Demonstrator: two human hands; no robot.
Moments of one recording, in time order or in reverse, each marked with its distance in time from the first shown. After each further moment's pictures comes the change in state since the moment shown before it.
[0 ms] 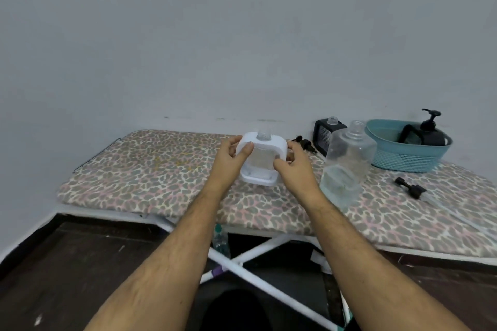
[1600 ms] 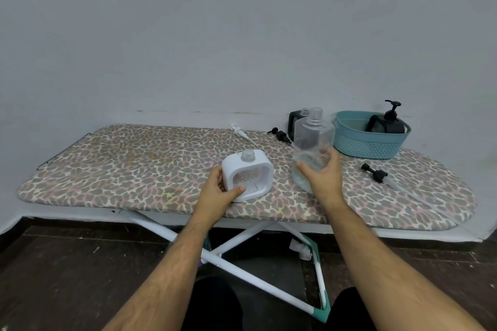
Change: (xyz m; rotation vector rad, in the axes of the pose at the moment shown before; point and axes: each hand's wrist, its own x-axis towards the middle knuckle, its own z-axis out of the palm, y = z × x) left_hand -0.068 -0.054 0.017 0.046 -0.109 -0.052; right_hand -0.026 0.045 -0.099 -0.199 0.334 0.129
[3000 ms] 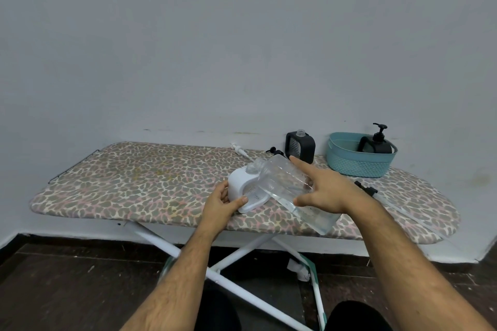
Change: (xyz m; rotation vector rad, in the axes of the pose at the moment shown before) left_hand -0.008 0.016 0.006 -0.124 0.000 -0.061; right_hand -0.031 -0.088 -0.066 -0.815 -0.588 -0.379
